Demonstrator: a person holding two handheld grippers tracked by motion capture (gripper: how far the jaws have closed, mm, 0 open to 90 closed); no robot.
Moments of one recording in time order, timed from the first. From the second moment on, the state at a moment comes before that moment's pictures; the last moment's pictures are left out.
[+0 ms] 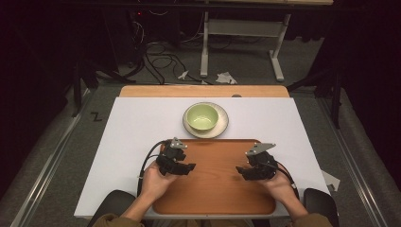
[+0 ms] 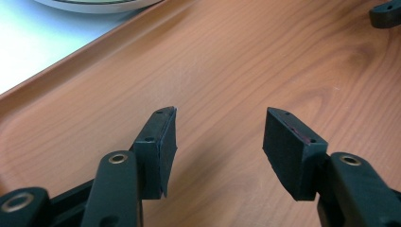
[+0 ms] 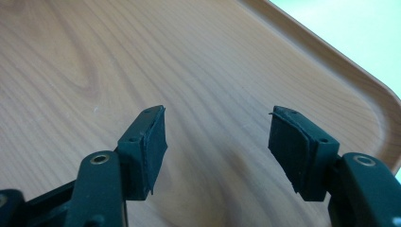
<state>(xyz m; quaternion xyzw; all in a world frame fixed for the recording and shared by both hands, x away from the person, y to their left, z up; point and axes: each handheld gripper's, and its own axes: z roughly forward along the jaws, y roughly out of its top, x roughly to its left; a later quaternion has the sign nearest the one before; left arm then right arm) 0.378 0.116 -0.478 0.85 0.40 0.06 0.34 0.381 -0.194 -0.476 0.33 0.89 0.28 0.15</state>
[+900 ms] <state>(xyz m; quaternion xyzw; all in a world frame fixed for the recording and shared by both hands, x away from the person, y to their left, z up) 0.382 0.119 -0.481 0.84 0.41 0.02 0.36 0.377 -0.187 -0.478 0.31 0.90 0.26 0.15</state>
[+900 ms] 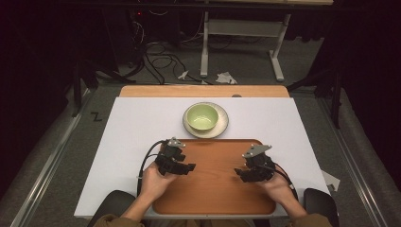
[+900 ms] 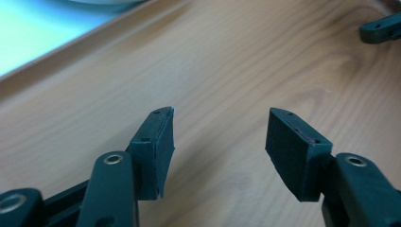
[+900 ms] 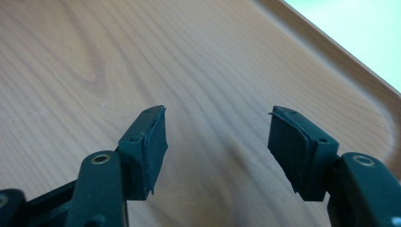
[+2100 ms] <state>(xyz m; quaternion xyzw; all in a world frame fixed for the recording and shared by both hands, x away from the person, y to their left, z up) 0.418 0.096 -0.436 0.84 0.41 0.03 0.35 0.377 -0.185 -0.479 0.31 0.90 0.25 0.15</state>
